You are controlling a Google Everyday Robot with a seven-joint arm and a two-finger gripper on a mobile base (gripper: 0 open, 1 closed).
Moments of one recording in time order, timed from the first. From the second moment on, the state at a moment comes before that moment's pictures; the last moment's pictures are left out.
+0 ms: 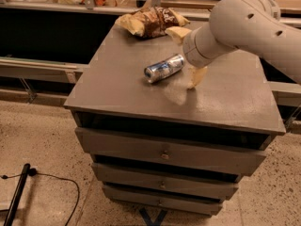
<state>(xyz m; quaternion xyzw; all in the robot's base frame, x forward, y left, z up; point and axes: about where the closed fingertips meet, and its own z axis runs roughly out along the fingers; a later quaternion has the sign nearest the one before) 0.669 -0.105 0.862 -0.81 0.46 -0.19 0.31</state>
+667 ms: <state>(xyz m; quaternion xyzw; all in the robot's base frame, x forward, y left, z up) 0.669 -0.106 0.862 -0.81 0.46 -0.19 0.31</state>
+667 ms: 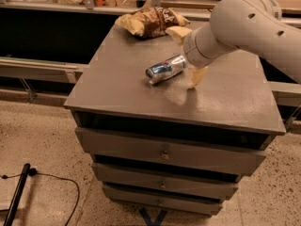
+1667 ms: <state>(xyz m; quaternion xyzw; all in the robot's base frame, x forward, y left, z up) 0.669 -0.106 0.863 -0.81 0.46 -0.19 0.31</state>
